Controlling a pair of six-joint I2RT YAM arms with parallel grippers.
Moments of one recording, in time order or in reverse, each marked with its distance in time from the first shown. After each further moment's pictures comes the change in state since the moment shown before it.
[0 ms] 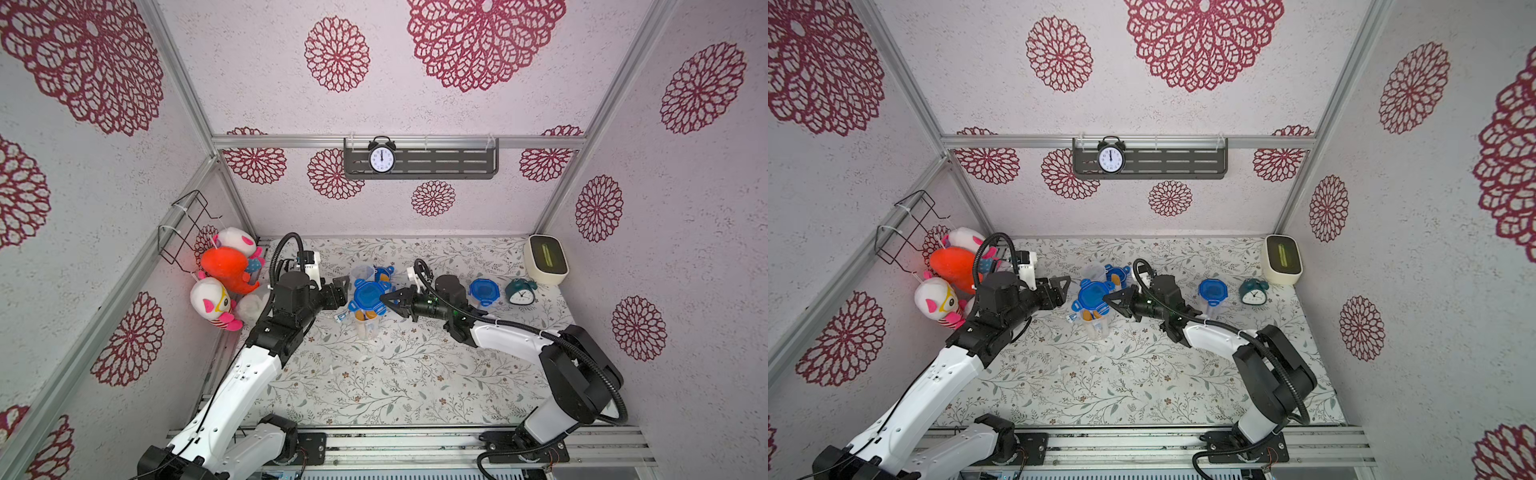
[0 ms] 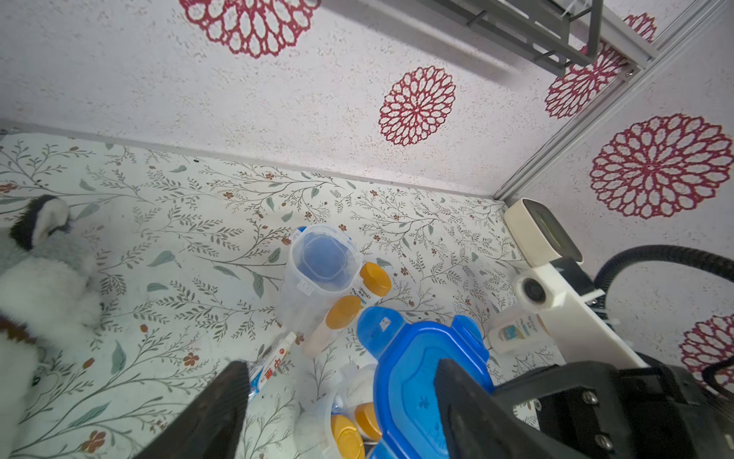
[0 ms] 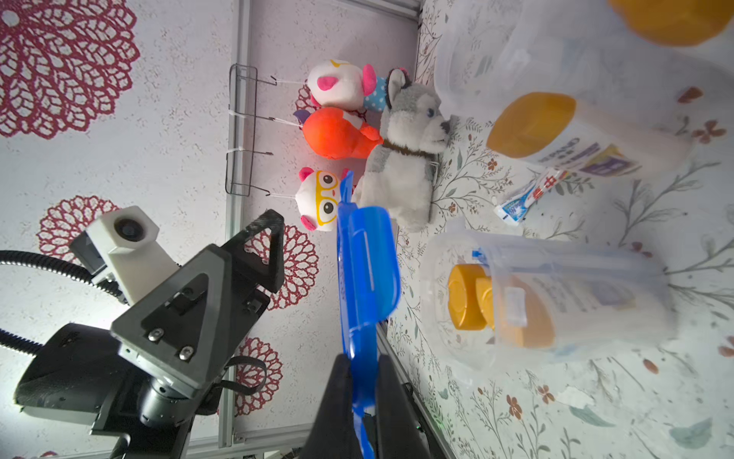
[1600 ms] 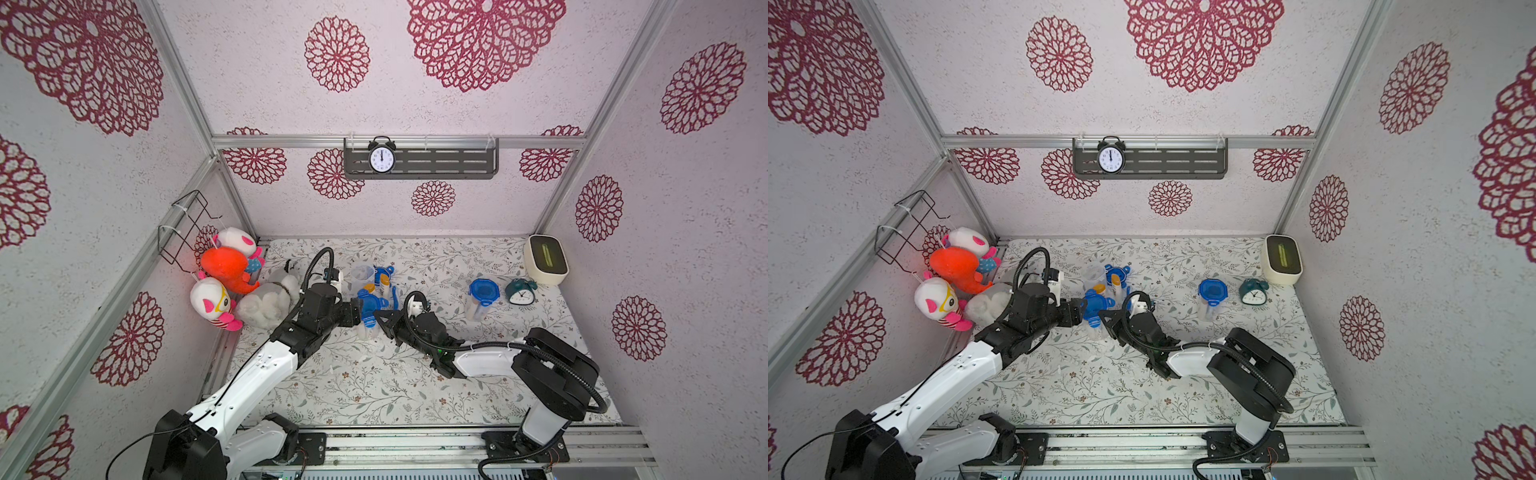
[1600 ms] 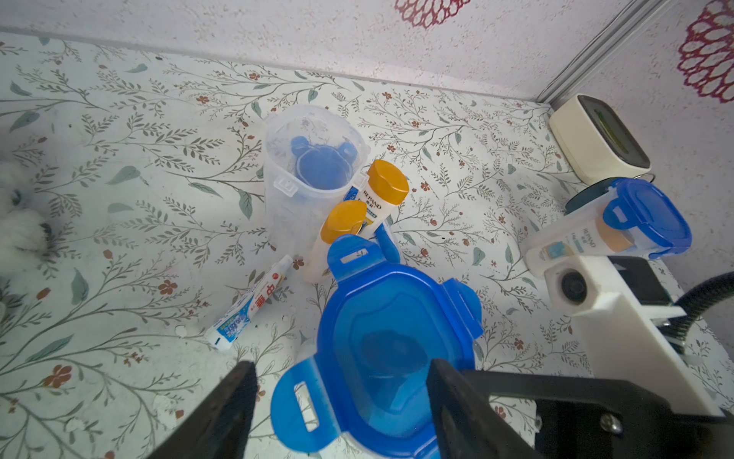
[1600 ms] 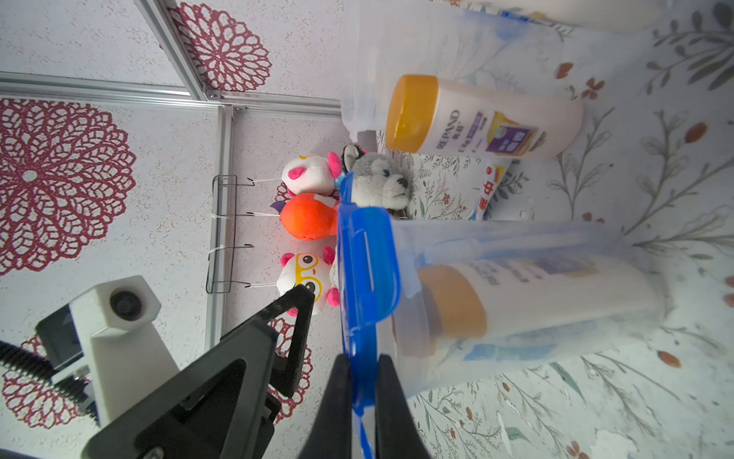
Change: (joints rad) left arm -0.151 0.111 -0.081 -0.027 -0.087 0.008; right arm 0.249 0.108 -0.153 0.279 0.549 0.216
